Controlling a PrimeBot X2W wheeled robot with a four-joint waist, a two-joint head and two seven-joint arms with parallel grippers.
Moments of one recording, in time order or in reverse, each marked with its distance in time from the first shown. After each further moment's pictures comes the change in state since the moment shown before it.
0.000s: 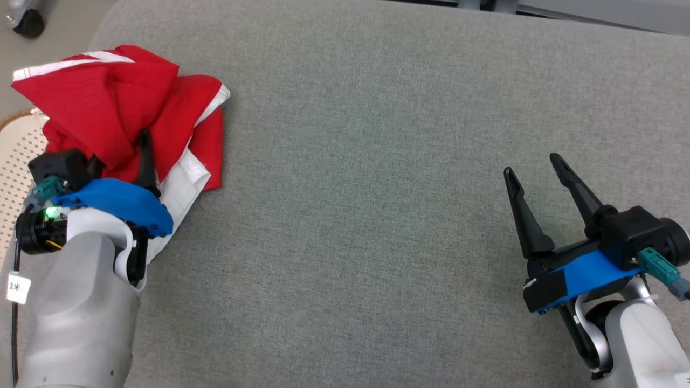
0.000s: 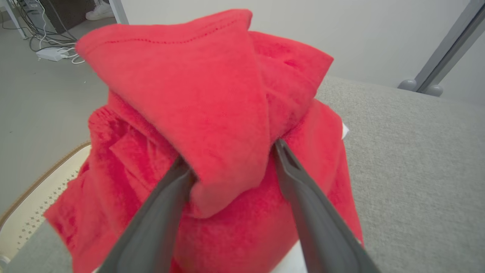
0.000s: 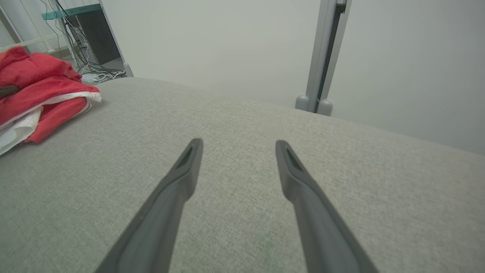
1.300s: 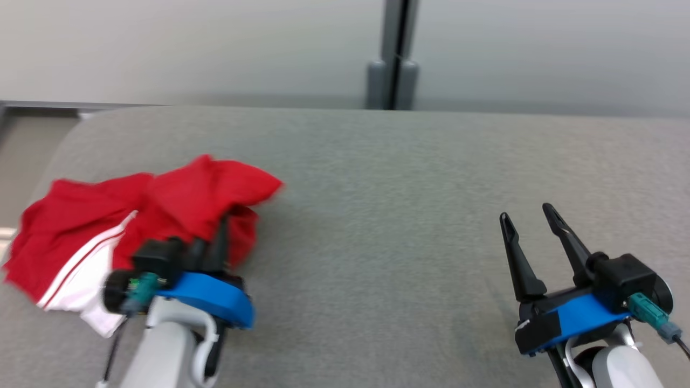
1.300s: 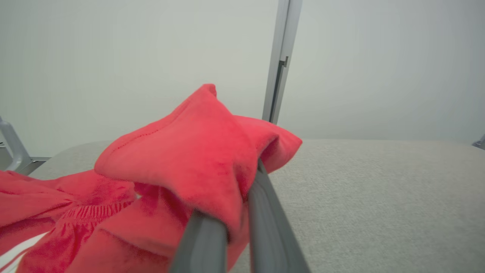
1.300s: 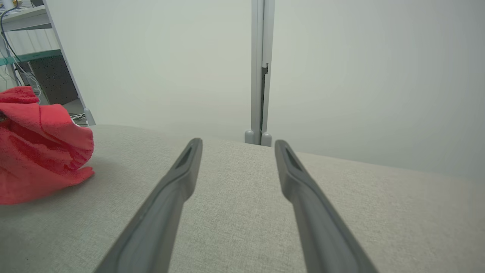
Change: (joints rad) left arm 0.416 -0.097 -0.072 -0.550 0.116 0.012 0.046; right arm 0.122 0.058 -0.033 0.029 0.020 0.000 -0.057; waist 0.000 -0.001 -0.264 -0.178
